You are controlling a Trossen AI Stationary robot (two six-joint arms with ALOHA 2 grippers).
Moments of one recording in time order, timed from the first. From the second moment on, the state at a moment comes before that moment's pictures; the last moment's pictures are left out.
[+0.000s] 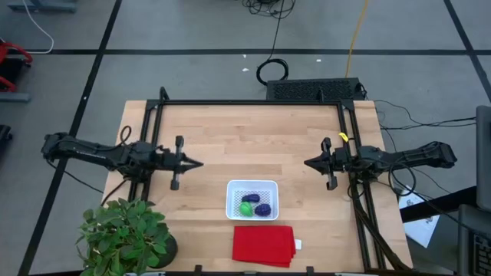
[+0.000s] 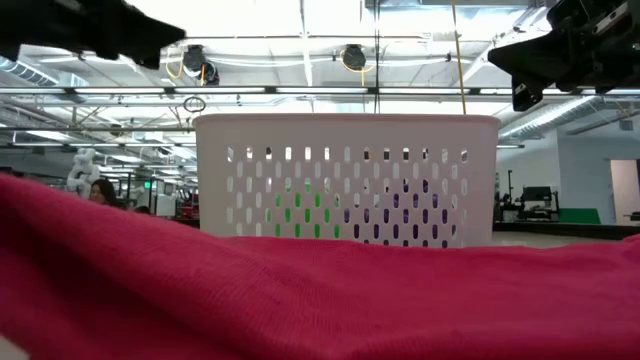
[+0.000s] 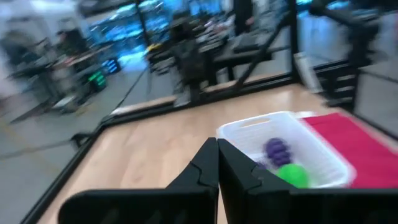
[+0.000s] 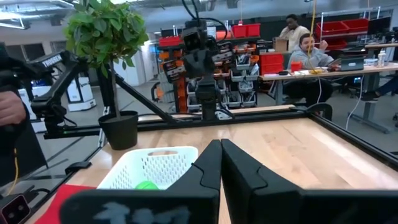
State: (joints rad) left arm -0.14 0.57 0.30 0.20 -0.07 0.22; right arm 0.11 0.31 0.06 0.32 0.10 0.10
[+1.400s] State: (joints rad) left arm -0.29 0.21 0.21 -0.08 -0.07 0.21; right arm 0.11 0.31 0.06 0.34 0.05 0.14
